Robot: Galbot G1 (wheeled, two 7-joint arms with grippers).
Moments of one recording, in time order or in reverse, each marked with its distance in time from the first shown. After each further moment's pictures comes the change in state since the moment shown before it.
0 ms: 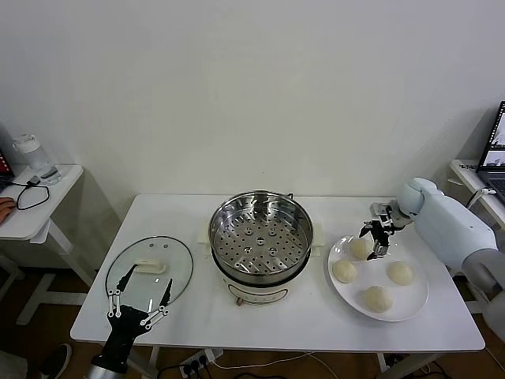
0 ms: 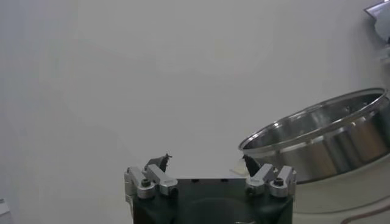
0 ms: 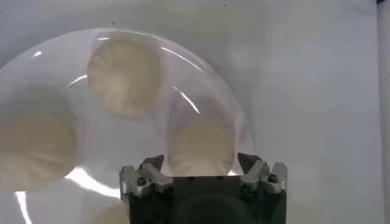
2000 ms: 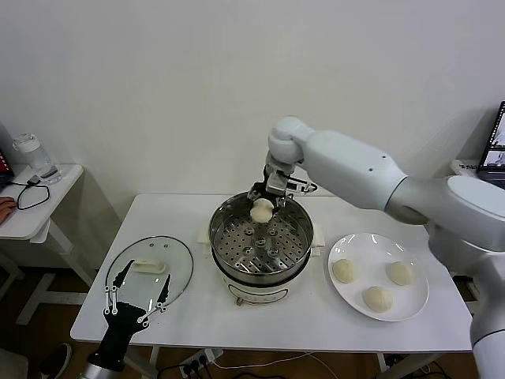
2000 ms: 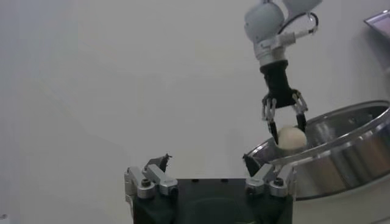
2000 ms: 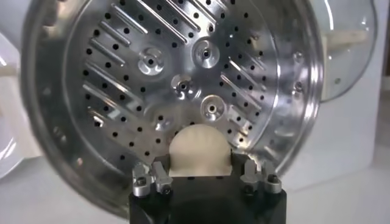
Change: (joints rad) left arm 0.002 0.014 -0.010 -0.022 -0.008 -0.023 -0.007; right arm 0.331 0.349 -0.343 0.357 -0.169 0.528 0.004
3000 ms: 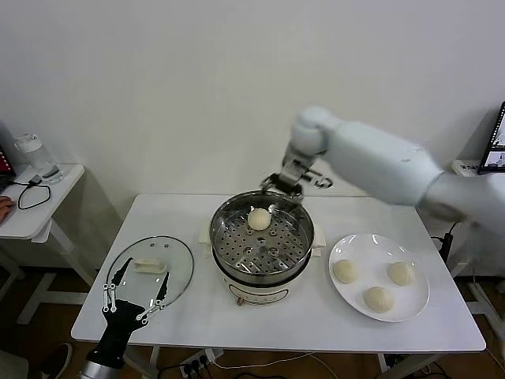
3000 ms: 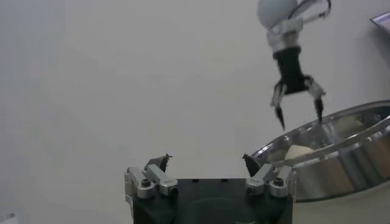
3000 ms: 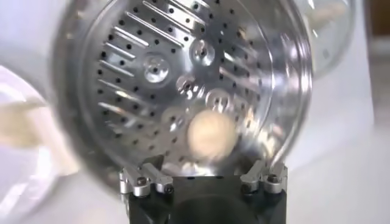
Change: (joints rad) left arm -0.014 0.002 0.003 -0.006 0.000 0.013 -0.010; right arm 0.163 -0.339 -0.087 0.187 0.398 -0.425 -0.087
